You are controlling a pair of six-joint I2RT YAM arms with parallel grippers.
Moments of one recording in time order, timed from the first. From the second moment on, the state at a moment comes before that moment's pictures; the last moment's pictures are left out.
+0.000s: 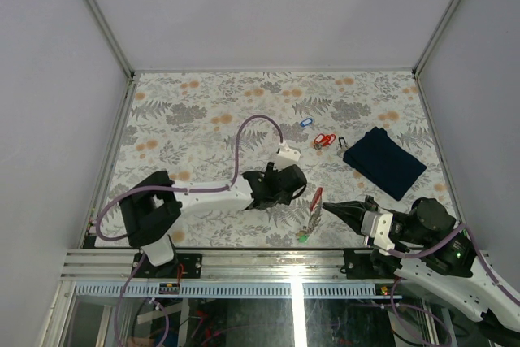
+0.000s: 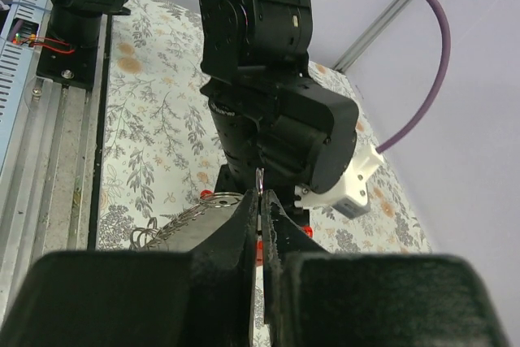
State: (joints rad) left arm -1.11 1.68 1.06 -0.37 -0.45 -0.66; right arm 0.96 0.17 0.59 -0.42 -0.37 -0.55
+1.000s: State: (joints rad) left arm -1.09 1.82 1.10 -0.42 -0.45 -0.51; right arm 0.96 0.17 0.59 -0.42 -0.38 -0.54
